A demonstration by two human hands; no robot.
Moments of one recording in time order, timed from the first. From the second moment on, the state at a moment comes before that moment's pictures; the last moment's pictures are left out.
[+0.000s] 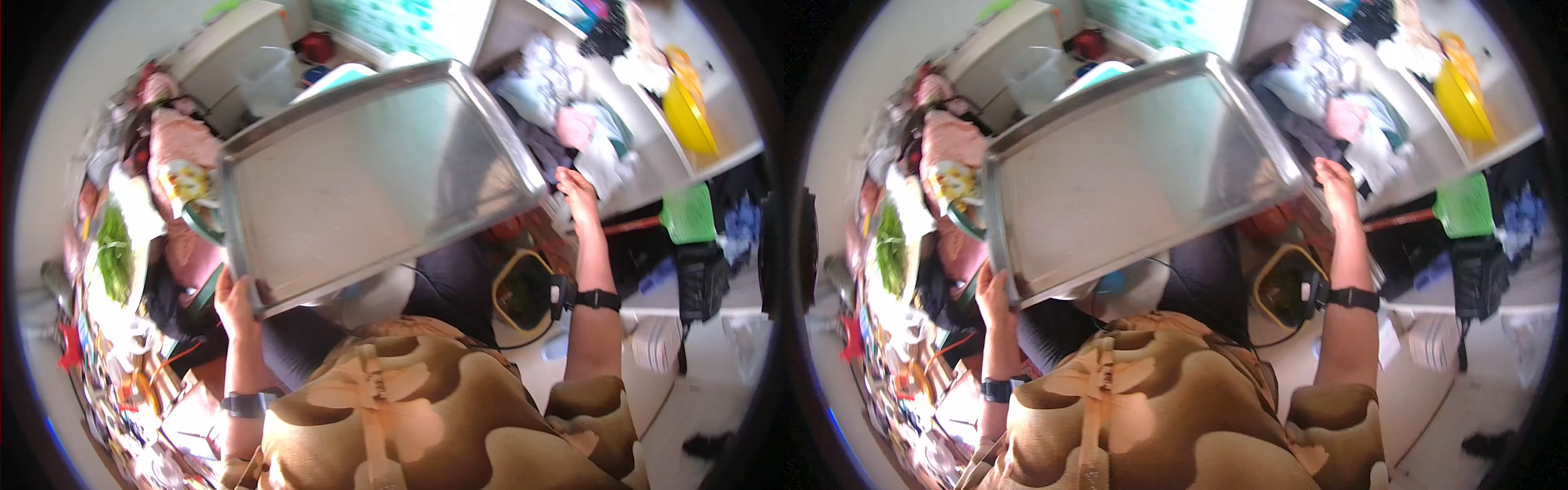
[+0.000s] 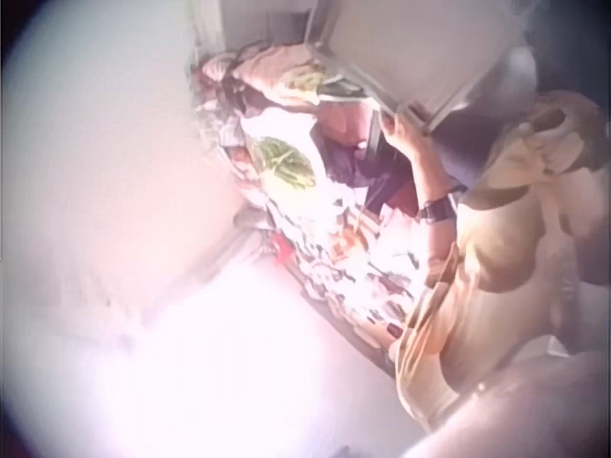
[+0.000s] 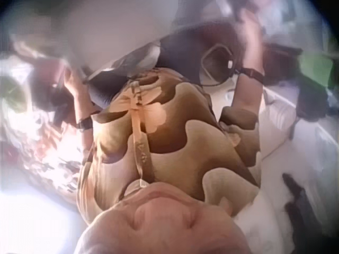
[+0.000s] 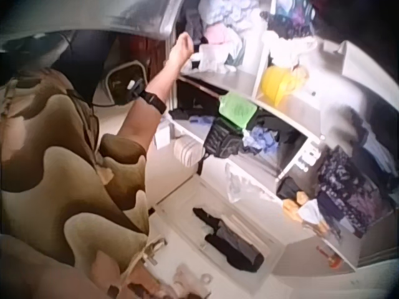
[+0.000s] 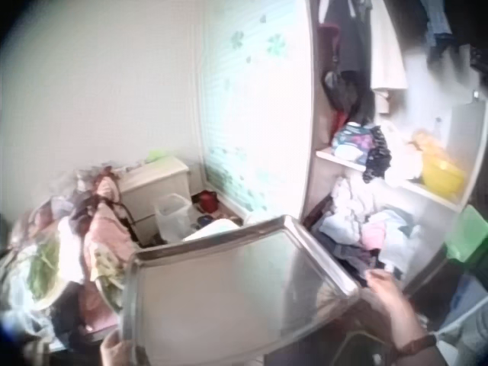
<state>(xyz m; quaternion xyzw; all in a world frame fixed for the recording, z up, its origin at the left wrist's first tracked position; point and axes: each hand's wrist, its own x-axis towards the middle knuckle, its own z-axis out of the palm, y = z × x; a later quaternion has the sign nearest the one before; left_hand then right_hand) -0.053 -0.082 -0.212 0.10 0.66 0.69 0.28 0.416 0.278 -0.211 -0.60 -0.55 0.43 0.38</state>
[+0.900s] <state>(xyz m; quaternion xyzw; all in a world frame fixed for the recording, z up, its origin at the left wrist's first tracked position) -0.035 -0.019 -0.175 0.48 0.79 0.38 0.03 0.576 0.138 -0.427 -0.82 -0.49 0.17 -0.25</state>
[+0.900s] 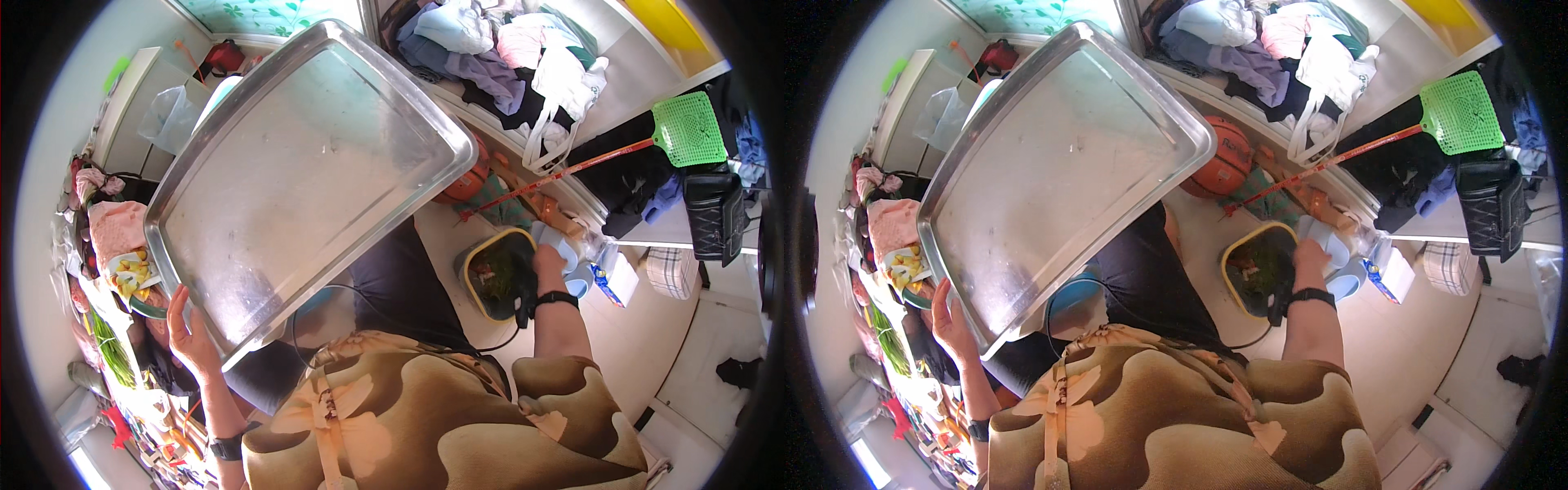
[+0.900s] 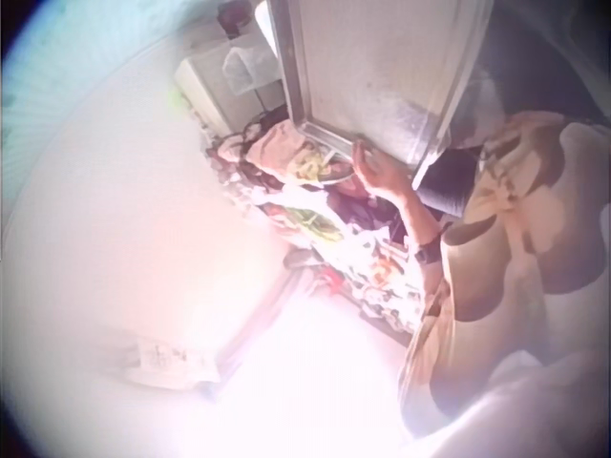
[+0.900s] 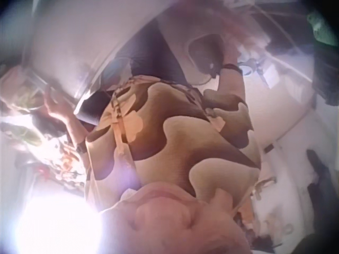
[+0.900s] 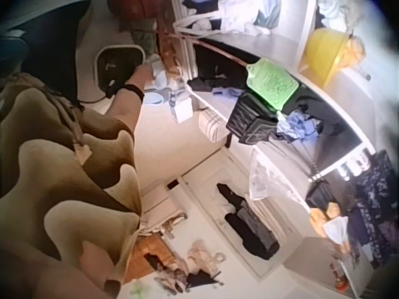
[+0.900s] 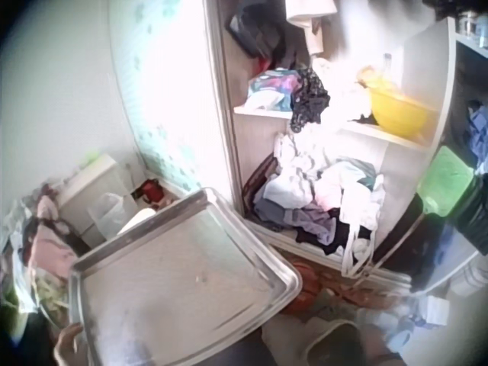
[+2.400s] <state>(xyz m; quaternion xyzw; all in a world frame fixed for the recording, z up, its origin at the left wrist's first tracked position) -0.053 -0.019 -0.172 0.53 0.75 0.40 -0.01 0.594 0.239 -0.334 -0.79 -0.42 0.13 0.43</state>
